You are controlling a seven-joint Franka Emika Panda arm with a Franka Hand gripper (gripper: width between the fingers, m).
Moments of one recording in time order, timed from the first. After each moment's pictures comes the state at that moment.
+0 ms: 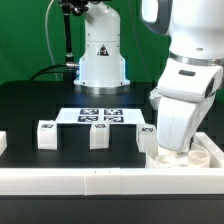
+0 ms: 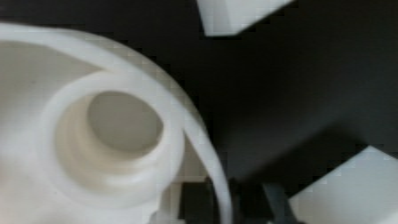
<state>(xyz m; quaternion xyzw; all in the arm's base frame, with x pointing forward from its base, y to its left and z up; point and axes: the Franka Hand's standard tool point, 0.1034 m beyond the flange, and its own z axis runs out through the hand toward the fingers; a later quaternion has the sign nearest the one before) 0.576 0.110 0.020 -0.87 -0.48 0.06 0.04</state>
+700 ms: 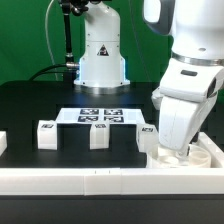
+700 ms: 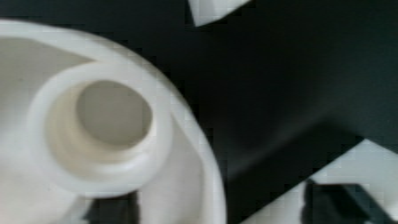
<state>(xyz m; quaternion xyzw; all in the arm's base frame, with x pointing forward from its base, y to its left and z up) 0.576 0.111 0.021 -0.88 -0.48 0.06 0.04</state>
